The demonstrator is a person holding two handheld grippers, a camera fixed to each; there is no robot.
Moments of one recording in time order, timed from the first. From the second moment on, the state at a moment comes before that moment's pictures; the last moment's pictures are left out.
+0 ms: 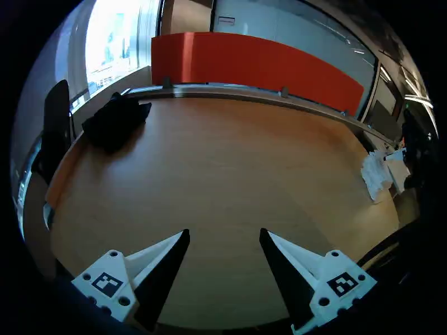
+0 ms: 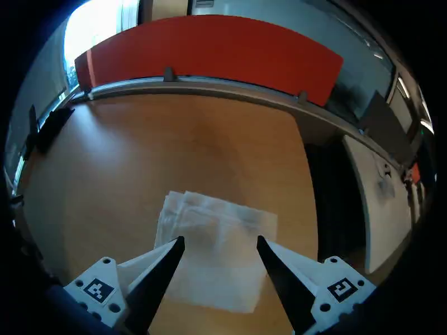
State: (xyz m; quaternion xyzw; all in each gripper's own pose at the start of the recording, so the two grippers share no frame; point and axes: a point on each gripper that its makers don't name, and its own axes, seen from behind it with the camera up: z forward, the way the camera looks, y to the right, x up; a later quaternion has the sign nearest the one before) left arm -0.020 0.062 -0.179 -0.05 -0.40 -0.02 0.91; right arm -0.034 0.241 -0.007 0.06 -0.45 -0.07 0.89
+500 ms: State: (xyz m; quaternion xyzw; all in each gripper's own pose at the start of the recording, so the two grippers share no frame) left arm -0.019 0.052 -0.185 -0.03 -0.41 -0.02 0.91; right arm -0.067 0.240 0.016 0.05 -0.47 -0.05 0.88
